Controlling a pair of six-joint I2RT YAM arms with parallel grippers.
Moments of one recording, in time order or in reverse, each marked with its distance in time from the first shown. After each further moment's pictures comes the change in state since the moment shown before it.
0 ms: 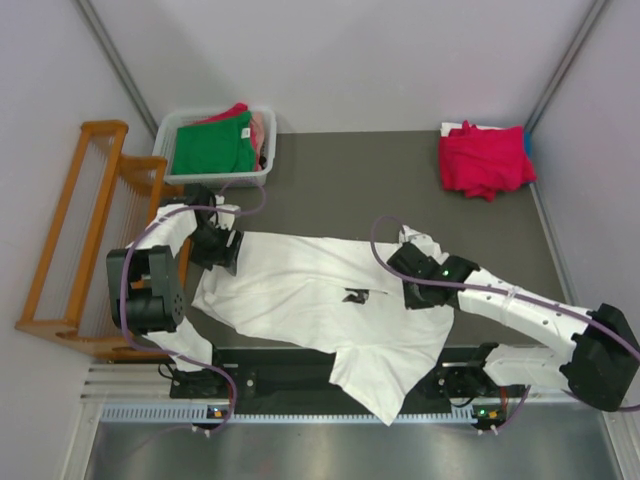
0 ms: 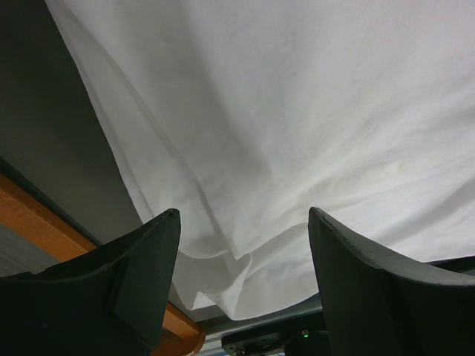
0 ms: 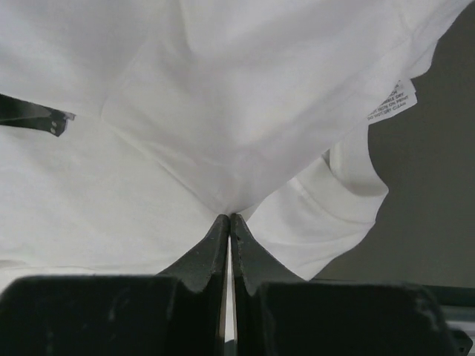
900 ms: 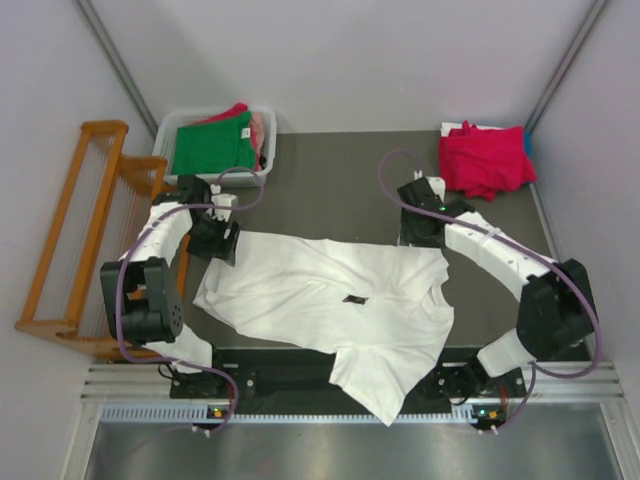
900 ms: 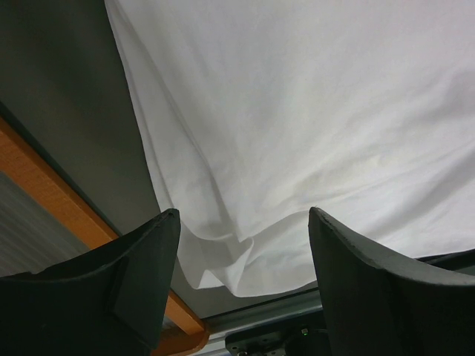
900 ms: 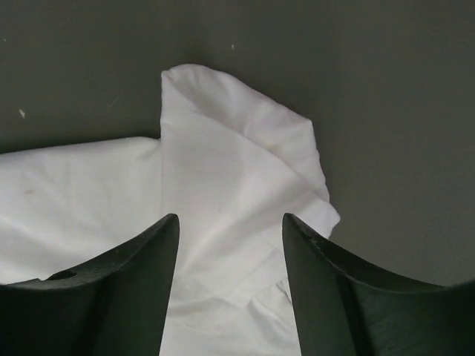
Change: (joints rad) left arm 0.000 -0.069 0.051 -0.031 0.019 0.005; right arm -0.332 0.287 0.349 0.073 0.042 -0.139
